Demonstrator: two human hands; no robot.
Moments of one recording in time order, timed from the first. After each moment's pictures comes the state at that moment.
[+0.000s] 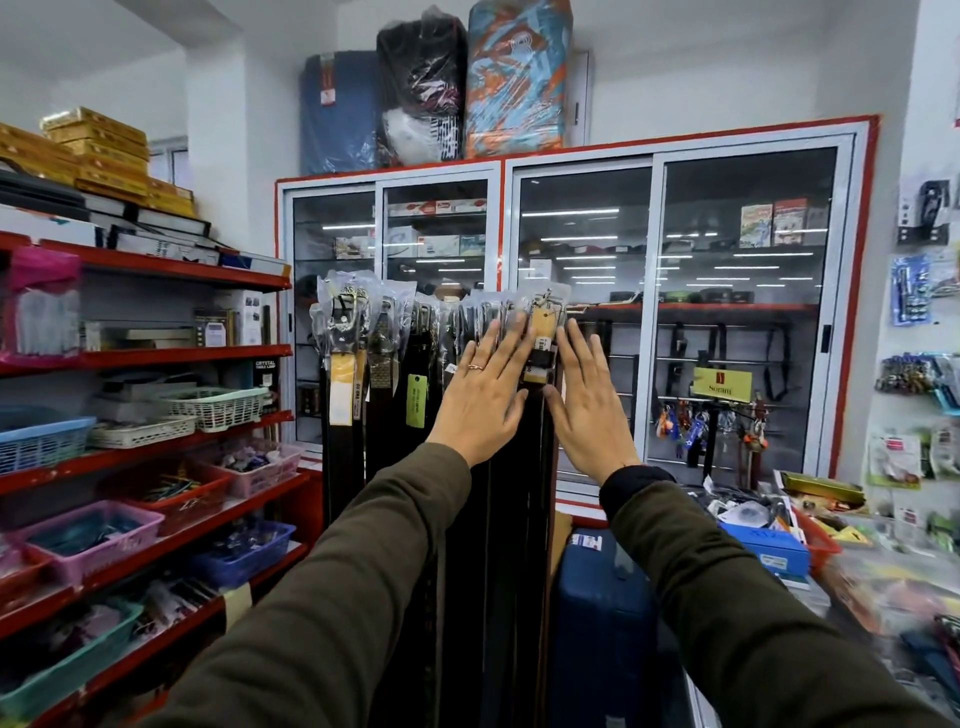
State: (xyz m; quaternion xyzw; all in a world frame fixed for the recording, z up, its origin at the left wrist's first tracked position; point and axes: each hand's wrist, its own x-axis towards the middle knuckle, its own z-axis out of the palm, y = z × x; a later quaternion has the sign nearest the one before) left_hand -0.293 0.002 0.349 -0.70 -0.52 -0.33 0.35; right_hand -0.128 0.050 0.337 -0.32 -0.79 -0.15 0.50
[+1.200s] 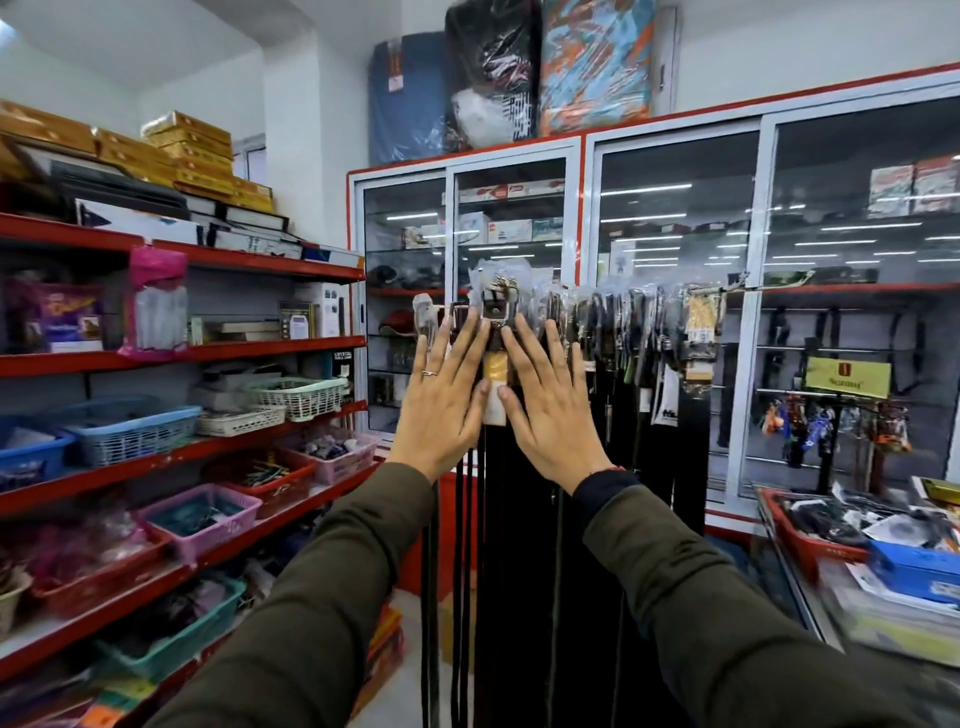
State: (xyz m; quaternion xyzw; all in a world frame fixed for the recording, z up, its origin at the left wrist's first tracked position) left_hand -0.503 -0.034 0.328 -0.64 -0.53 -0.37 0.41; right_hand -0.343 0.029 0.326 -0.25 -0.80 -0.22 0.49
